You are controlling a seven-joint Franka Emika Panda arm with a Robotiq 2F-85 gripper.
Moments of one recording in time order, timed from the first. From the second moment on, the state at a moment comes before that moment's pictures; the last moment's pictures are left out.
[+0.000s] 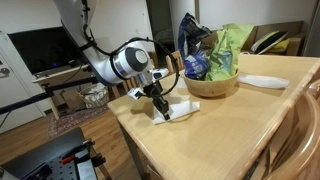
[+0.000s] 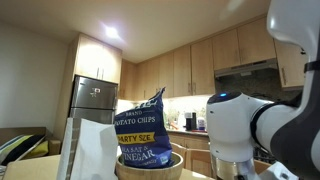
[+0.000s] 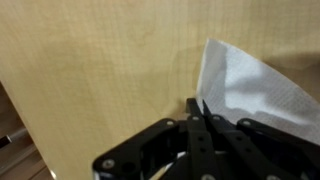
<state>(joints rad) 0.50 0.55 -0.40 -2.31 -0.50 2.81 0.80</state>
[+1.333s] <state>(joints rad) 0.67 0.62 -0.47 -2.28 -0.85 2.79 0.91</state>
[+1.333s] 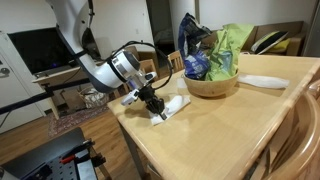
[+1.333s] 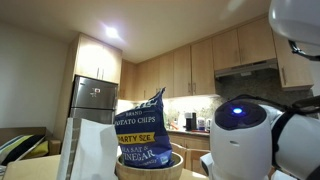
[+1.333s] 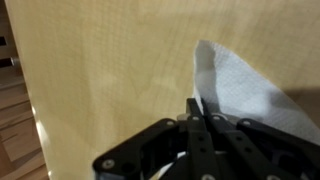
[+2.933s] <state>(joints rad) 0.26 0.59 -0.01 -2.22 -1.31 2.42 1.17</state>
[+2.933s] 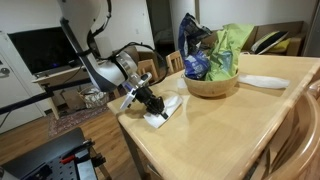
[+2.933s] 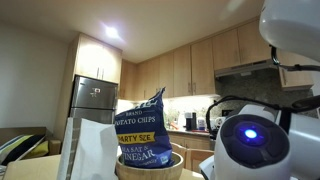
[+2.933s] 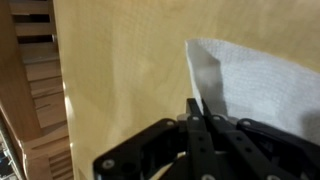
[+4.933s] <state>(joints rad) -0.16 0.66 -0.18 -2.11 -1.18 2.53 1.17</state>
